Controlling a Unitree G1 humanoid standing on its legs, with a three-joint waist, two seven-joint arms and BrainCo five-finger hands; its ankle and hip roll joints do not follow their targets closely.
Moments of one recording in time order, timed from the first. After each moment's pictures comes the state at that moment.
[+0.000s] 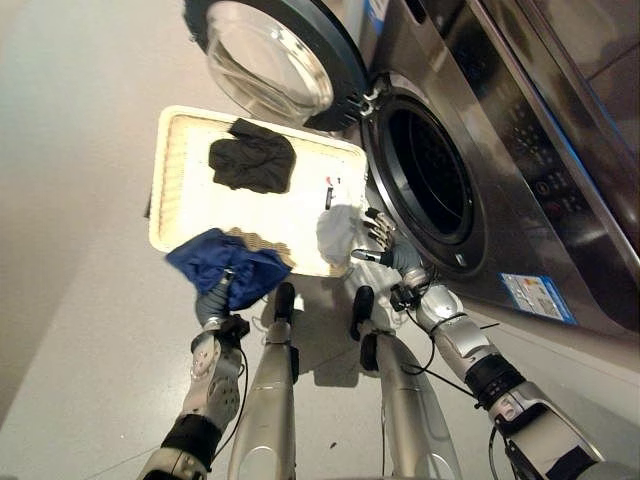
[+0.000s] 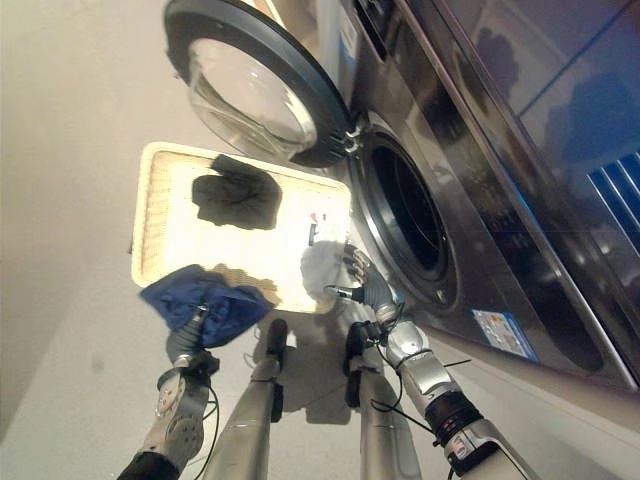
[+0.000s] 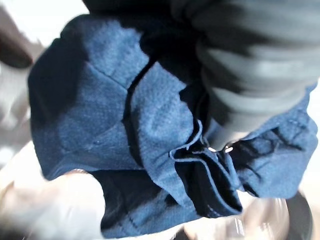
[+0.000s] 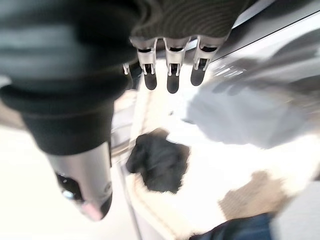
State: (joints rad) left arm -0.20 0.32 -0.26 0.43 -0.91 -0.39 0.01; right arm -0.51 -0.33 0.40 0.41 0.38 -0.21 0.01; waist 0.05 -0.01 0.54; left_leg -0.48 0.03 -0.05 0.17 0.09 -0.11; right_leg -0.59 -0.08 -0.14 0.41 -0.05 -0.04
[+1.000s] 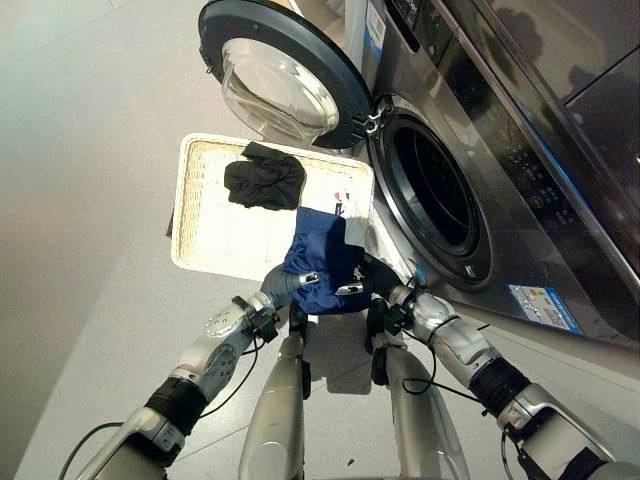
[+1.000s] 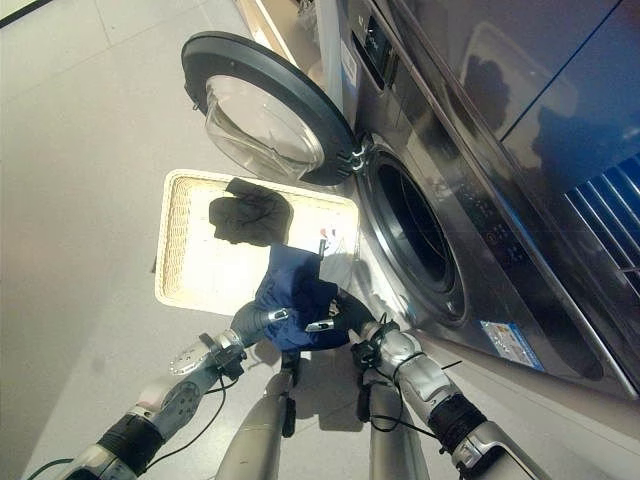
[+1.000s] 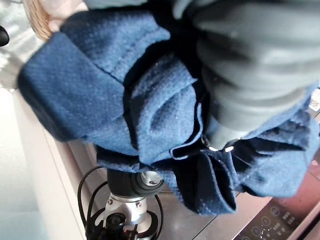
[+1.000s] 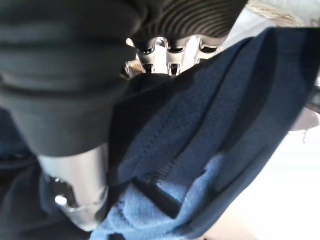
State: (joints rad) left arm -0.36 0.49 -0.46 0.31 -0.85 -0.07 -0.48; right arm -0.47 -0.37 0.56 0.35 0.50 0.00 0.17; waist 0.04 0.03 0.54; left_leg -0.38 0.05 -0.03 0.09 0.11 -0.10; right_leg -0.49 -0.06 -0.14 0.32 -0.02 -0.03
